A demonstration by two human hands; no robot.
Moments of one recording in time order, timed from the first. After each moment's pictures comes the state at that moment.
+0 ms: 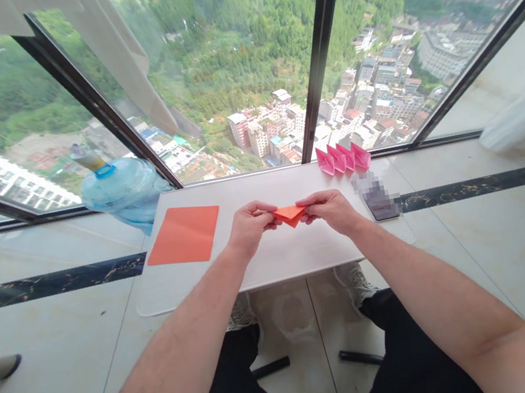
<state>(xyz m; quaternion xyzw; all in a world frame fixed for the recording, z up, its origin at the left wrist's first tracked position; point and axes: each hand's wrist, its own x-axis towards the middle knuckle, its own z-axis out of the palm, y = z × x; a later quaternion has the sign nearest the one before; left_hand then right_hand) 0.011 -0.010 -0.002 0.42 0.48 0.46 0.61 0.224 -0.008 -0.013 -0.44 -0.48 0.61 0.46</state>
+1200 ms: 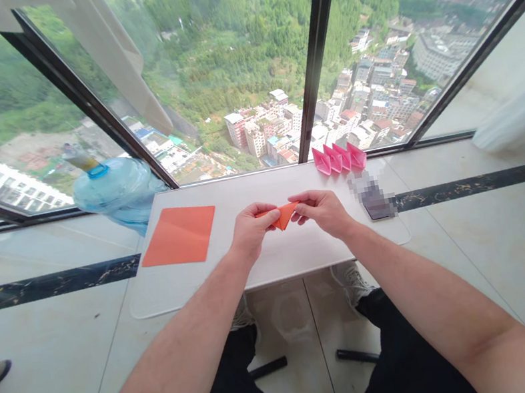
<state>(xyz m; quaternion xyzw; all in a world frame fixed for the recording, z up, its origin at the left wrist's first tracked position) 0.025 -0.016 -0.009 0.40 0.49 0.49 0.60 0.212 -0.013 -0.012 -0.43 -0.51 0.57 0.48</state>
